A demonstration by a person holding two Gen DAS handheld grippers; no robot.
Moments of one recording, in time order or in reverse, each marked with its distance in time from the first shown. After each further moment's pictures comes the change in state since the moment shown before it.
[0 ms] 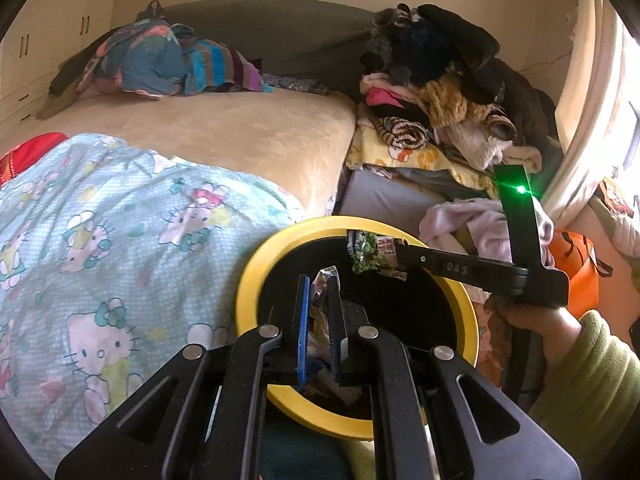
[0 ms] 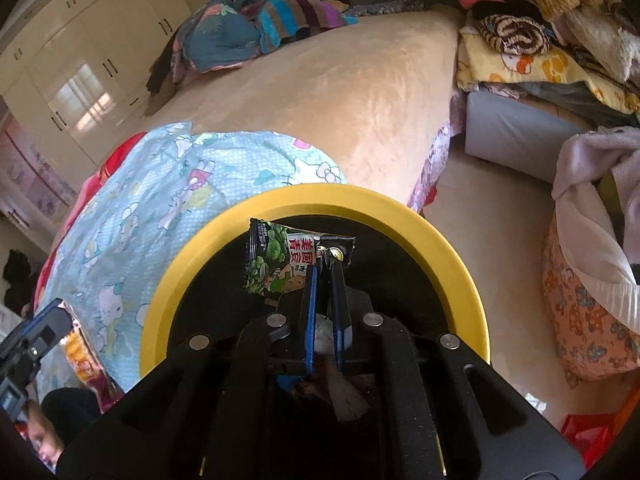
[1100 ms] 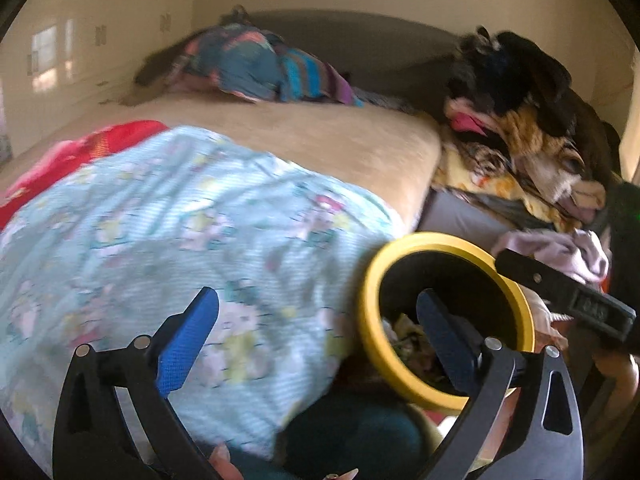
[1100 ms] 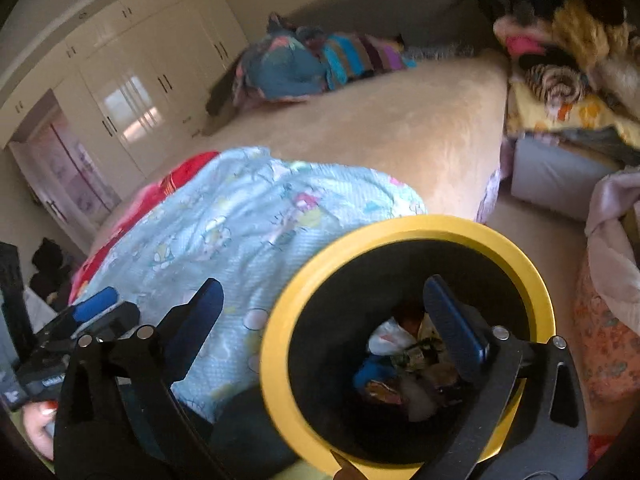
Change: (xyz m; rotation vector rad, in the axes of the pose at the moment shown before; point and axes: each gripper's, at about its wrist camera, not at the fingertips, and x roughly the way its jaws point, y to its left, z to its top) left arm -0.082 0.058 -0.010 -0.127 -0.061 0.309; right arm -0.069 0.095 -0.027 -0.107 -0.185 0.138
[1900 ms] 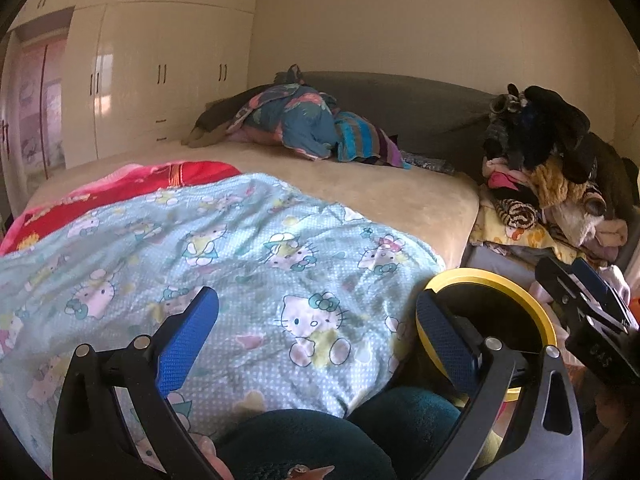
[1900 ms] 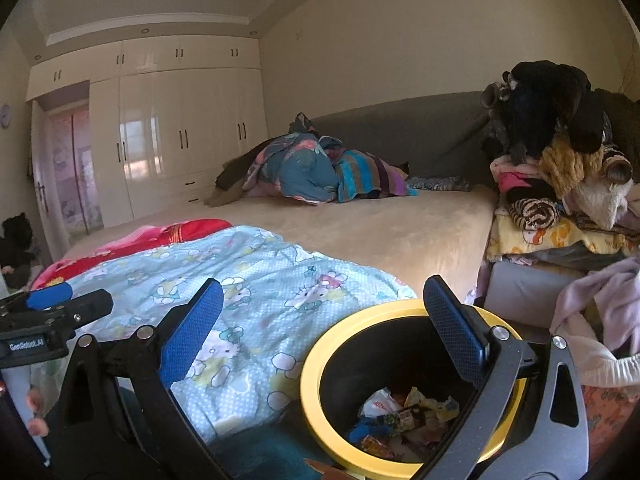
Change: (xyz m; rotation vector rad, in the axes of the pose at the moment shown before) left arm -0.083 0.039 -0.042 -0.072 -0.224 0.141; right arm -0.064 0.084 -0.055 -0.222 -0.405 -0.102
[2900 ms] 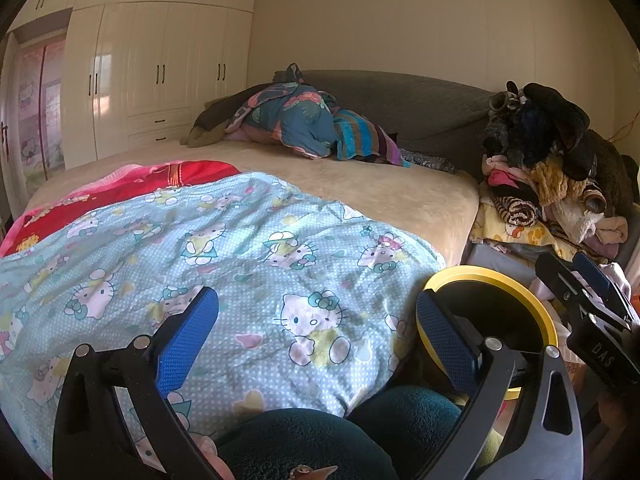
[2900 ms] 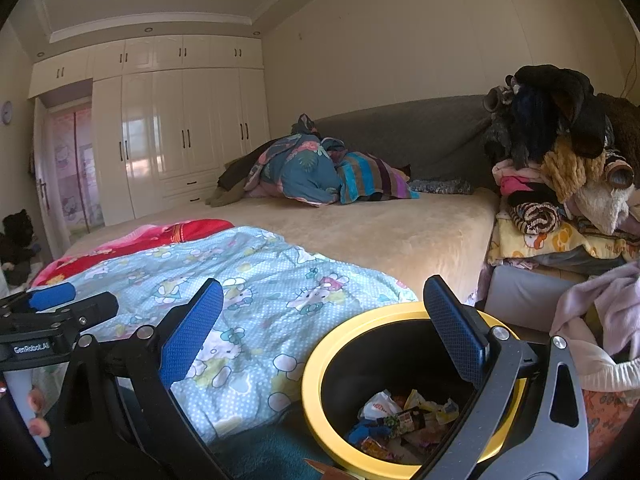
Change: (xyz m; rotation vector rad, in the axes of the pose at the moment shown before) left arm 0.000 -0.001 -0.001 0.009 -0.002 -0.002; right arm -0.001 0.003 -0.003 -0.009 0.000 0.004
